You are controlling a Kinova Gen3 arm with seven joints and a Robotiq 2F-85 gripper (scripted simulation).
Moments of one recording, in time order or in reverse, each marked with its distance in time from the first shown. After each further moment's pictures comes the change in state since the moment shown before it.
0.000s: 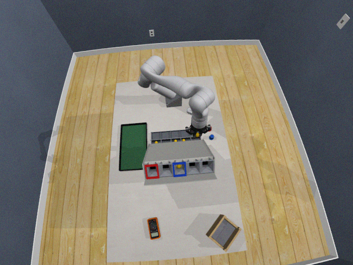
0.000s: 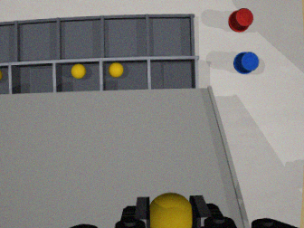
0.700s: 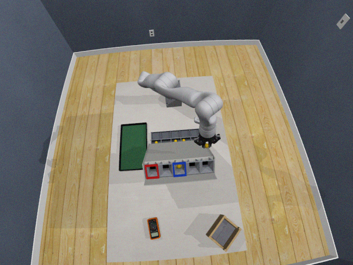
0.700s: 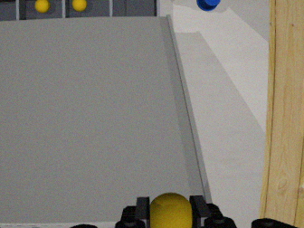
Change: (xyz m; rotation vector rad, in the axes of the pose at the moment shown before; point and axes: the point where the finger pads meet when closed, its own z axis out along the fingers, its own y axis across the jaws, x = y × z) arm -0.075 0.038 -0.018 -0.063 -0.102 -0.007
